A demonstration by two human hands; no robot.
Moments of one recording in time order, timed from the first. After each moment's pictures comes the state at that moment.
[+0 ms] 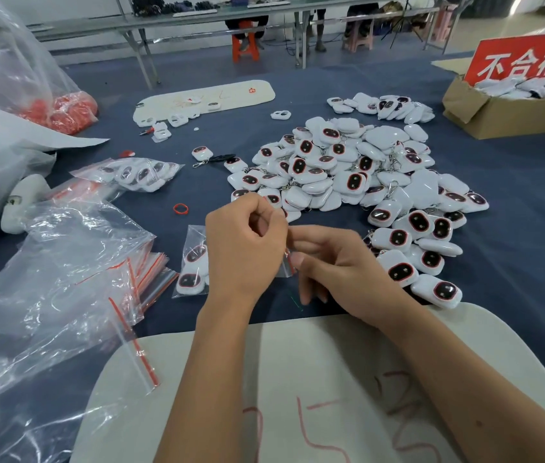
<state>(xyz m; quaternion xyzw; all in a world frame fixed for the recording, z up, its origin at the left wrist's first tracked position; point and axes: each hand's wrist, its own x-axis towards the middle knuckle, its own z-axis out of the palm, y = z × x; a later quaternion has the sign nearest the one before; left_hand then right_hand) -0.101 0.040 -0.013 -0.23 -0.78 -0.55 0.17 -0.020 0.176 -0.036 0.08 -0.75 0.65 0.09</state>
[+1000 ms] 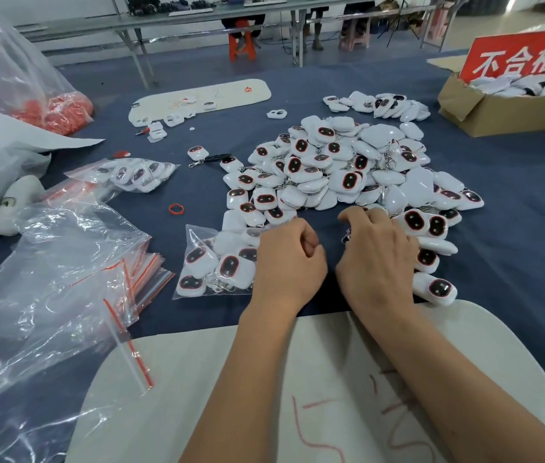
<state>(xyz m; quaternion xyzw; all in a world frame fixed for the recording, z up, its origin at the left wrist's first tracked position) -0.086 0.084 -0.043 -0.23 -0.86 -0.46 0.01 -0.021 0.184 -0.032 -0.30 -0.92 0.14 0.19</state>
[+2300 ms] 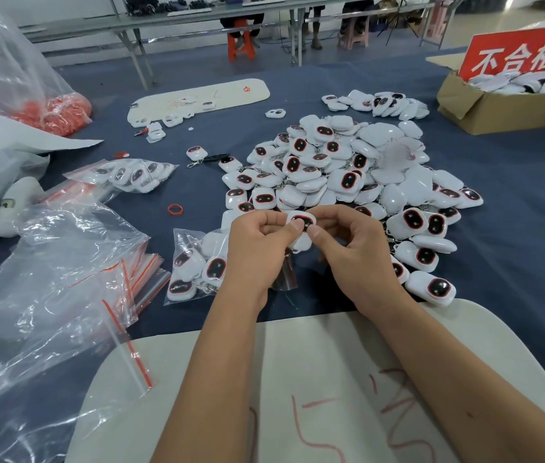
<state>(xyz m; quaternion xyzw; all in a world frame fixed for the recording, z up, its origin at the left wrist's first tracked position) -0.104 0.062 -0.031 -0.09 -0.72 -0.68 -0.11 -0.036 0.190 -0.052 -0.09 -0.74 0.60 0.28</state>
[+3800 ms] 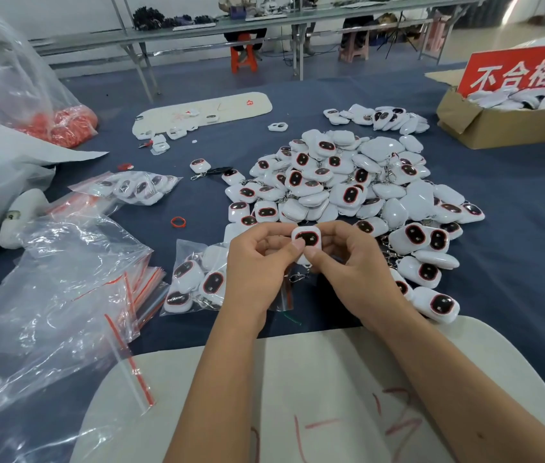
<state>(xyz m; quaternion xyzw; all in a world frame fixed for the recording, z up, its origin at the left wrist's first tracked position) -0.102 0.056 -0.034 -0.12 -0.69 -0.70 -0.11 -0.034 0.191 -0.049 -0.09 -0.76 0.61 0.23</state>
